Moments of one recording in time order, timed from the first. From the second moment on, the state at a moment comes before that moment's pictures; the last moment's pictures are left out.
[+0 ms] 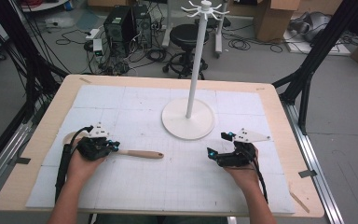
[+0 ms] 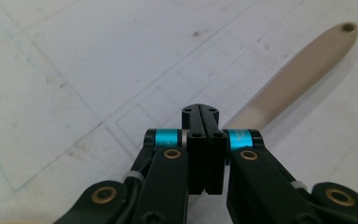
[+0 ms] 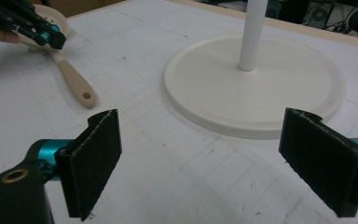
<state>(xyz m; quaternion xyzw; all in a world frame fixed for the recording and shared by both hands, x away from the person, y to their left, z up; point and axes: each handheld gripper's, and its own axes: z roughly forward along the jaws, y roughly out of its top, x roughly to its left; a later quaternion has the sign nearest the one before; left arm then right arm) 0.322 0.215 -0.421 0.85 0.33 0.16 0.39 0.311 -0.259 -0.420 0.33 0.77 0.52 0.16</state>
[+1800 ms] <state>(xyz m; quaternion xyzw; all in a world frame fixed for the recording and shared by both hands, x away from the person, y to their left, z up) 0.326 0.158 -0.416 0.84 0.24 0.09 0.49 0.312 -0.260 -0.421 0.32 0.77 0.52 0.16</state>
